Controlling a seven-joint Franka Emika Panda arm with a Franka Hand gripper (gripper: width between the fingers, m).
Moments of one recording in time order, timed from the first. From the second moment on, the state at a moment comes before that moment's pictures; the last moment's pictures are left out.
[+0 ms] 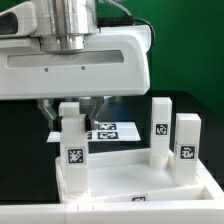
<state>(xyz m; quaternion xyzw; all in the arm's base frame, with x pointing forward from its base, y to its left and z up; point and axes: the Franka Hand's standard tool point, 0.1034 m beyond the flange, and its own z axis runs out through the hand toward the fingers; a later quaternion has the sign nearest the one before) 0.634 -0.053 0.123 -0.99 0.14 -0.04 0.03</state>
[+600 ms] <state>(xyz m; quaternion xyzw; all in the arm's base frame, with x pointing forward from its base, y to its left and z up) 0.635 -0.053 0.121 -0.83 0.56 -0.01 0.04</state>
